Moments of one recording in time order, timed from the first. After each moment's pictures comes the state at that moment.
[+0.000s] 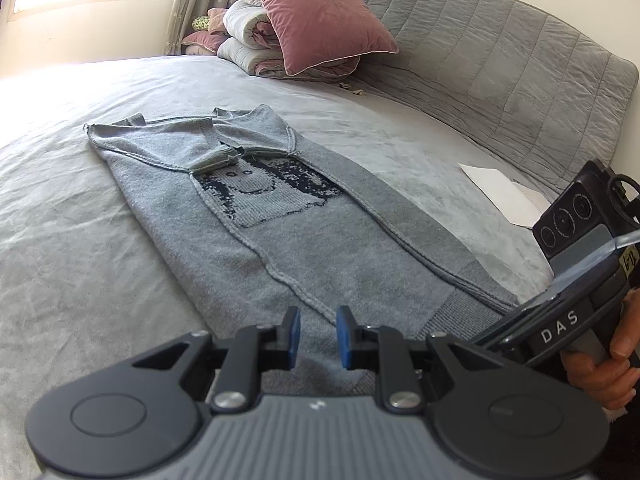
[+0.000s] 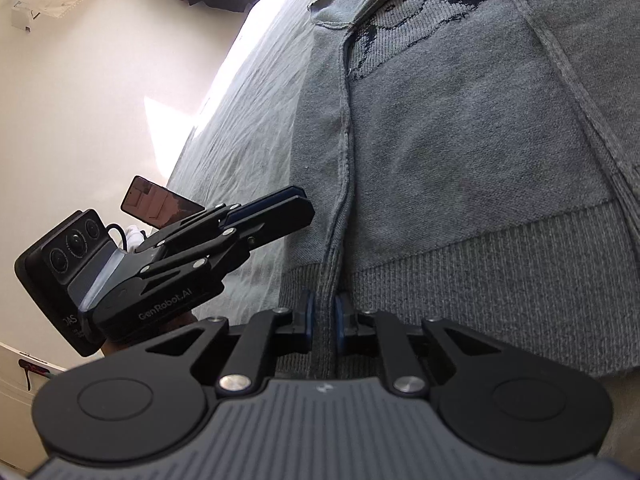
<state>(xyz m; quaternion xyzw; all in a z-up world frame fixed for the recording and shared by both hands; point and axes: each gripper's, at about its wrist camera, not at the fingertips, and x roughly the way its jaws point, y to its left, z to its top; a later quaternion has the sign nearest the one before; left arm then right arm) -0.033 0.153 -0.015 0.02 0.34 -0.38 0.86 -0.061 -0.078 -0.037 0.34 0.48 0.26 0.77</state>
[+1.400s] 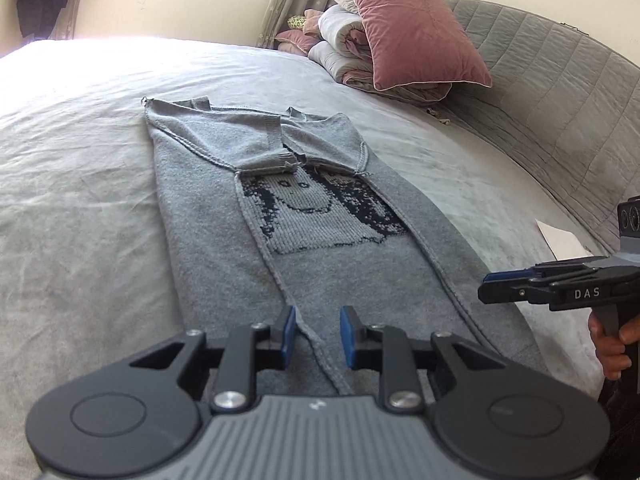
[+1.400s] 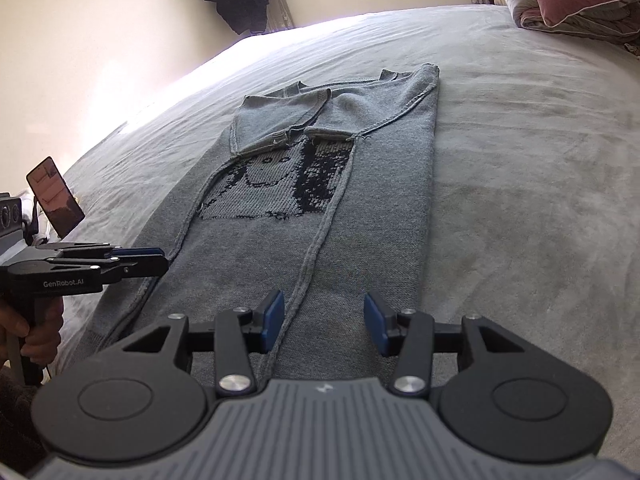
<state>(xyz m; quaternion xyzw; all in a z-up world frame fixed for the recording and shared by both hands) -0.021 0.111 -0.023 -0.05 0.36 -0.27 0.89 -0.024 -0.193 -0.005 0.08 0.39 0.18 0.90</state>
